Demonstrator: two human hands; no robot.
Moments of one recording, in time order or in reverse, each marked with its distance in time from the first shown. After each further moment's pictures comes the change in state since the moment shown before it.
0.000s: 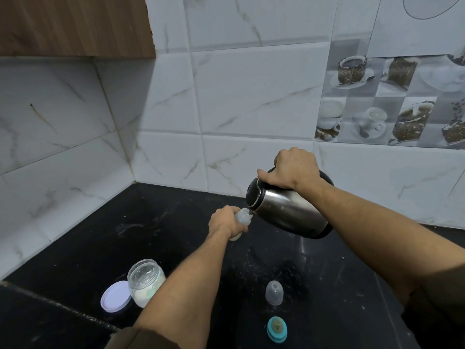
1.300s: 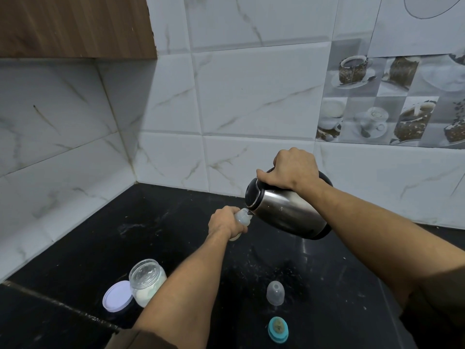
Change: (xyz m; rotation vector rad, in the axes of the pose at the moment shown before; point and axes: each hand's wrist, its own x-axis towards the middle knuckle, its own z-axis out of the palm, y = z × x) left_hand -0.004 0.000 -0.004 -0.005 0.007 -0.014; right_hand -0.001 -0.004 0.000 0.018 0.007 -0.004
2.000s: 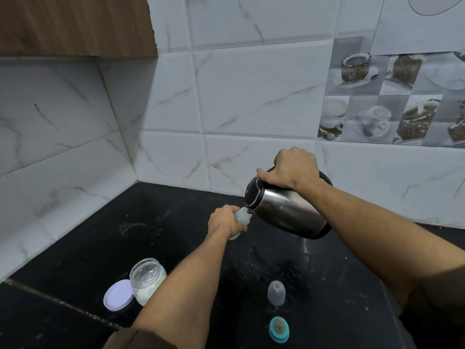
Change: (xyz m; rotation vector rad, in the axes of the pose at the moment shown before) left_hand 0.002 -0.002 -0.002 0.014 0.013 -0.006; right_hand 0.002 0.000 0.003 0.008 0.004 0.000
